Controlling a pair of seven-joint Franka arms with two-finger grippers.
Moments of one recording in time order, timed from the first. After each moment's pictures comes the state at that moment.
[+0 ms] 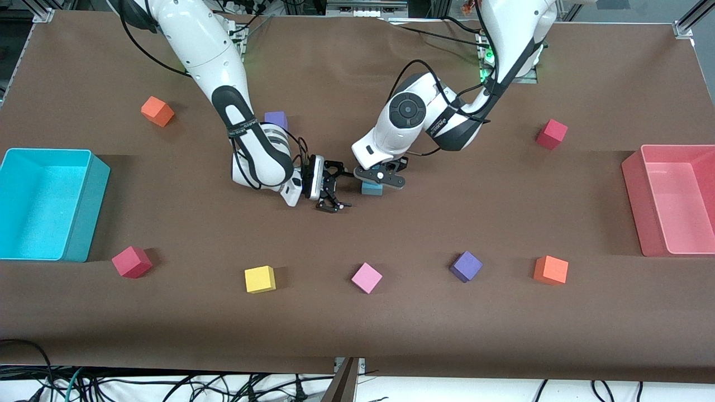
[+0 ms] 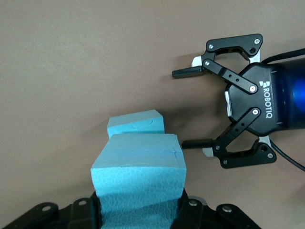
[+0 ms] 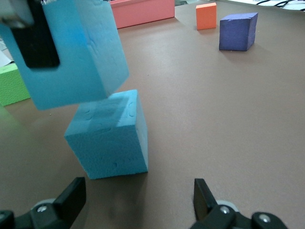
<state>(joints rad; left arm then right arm) -0.38 0.54 -0.40 -1.79 0.01 2.31 -0.53 0.51 0.79 0.09 -1.83 1.79 2.34 -2.39</state>
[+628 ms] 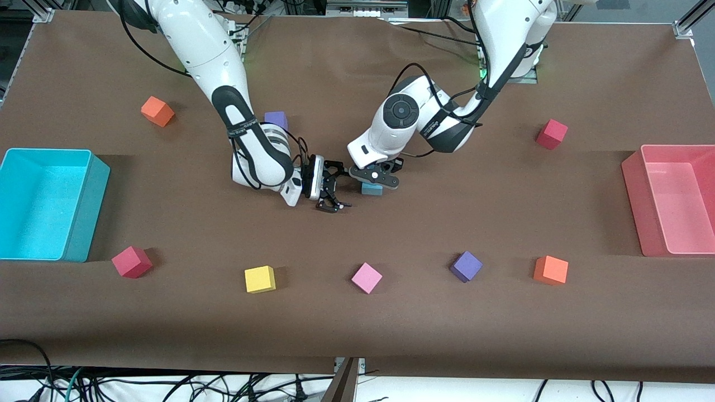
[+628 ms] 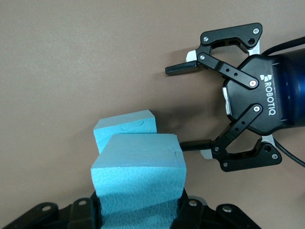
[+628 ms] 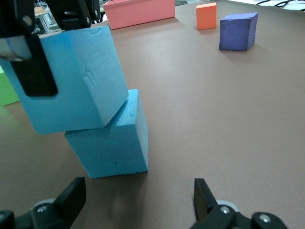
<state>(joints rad) -0.40 0.57 -0.40 -1.79 0.03 2.33 -0.53 0.51 0.79 0.09 -1.83 1.79 2.34 -2.40</state>
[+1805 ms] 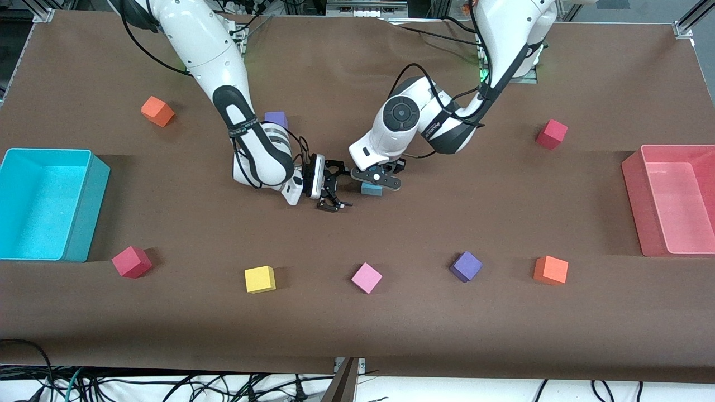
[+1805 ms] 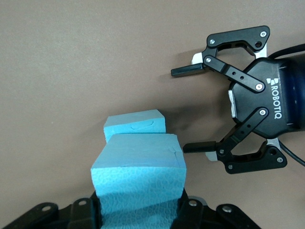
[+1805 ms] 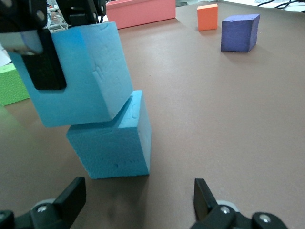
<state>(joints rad) -0.40 0.57 -0.40 -1.77 0.05 2.30 -0.53 0.52 0.79 0.09 -1.84 1.81 2.34 -2.41</state>
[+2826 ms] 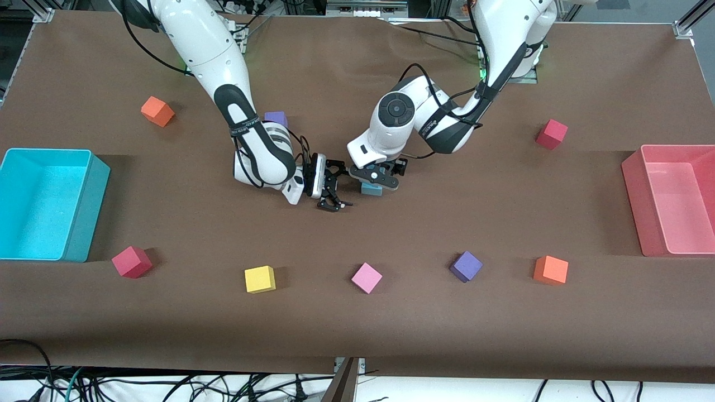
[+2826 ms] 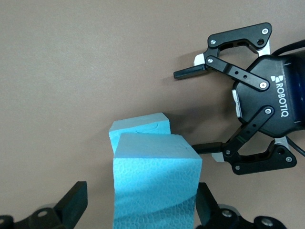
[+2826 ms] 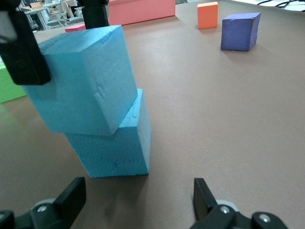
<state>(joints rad) -0.40 0.57 -0.40 -1.77 0.11 2.29 -0.53 0.53 0.79 0.09 -1.84 1.81 2.37 -2.42</state>
